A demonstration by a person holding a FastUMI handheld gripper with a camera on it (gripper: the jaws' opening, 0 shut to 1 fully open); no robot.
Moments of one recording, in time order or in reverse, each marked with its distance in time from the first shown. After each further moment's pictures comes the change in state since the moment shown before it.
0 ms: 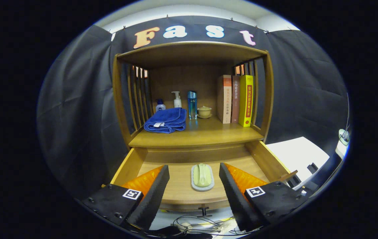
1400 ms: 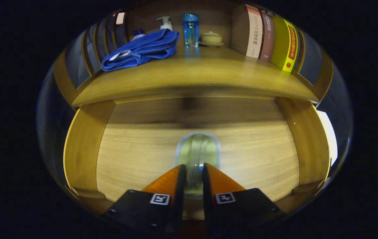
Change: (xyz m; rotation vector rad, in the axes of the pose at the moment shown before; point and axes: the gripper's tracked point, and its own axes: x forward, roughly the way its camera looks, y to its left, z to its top) arm 0.149 -0.022 -0.175 0.010 0.587 0.019
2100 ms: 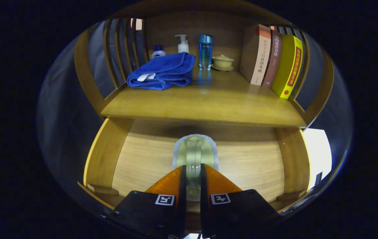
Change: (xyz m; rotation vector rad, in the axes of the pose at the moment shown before) arm -0.068 0.022 0.059 -0.101 -0.118 0.062
